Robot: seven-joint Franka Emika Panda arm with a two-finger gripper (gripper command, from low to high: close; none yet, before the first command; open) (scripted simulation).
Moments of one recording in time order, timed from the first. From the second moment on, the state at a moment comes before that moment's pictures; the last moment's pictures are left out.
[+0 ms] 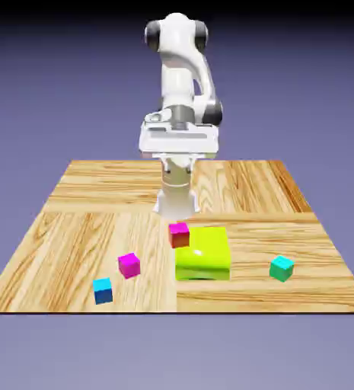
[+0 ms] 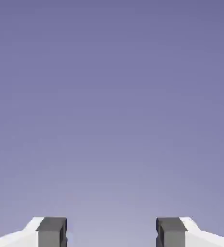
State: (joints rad) arm -0.01 -0.53 0.00 -2.78 0.00 3.01 0.78
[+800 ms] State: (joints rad) arm -0.49 0.34 0.09 -2.23 0.10 2.53 1.49
